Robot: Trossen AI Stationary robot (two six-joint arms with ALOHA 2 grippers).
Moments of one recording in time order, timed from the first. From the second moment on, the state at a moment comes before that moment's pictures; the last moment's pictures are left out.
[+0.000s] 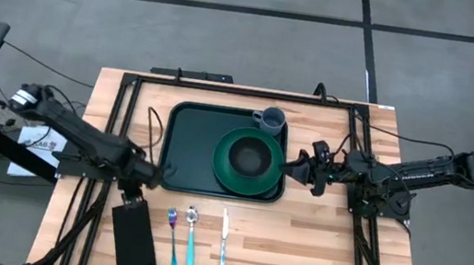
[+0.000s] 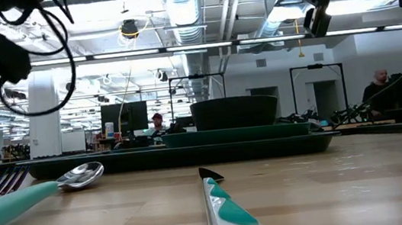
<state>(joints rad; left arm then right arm) -0.34 1.15 0.70 -0.99 0.38 -0.85 0.08 0.90 0.31 0.68 -0.05 0.77</state>
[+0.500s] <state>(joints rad) -0.53 1.29 0.70 -0.81 0.22 -1.04 0.08 0.90 0.31 0.68 -0.08 0.75</state>
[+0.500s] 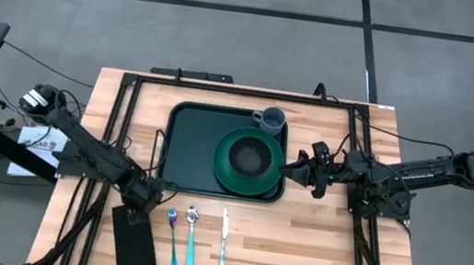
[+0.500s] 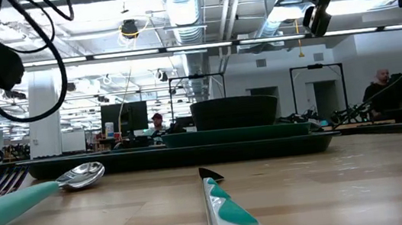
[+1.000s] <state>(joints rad) -0.59 1.44 0.70 -0.80 0.17 -1.01 0.08 0.90 0.31 0.68 -0.08 0.75</state>
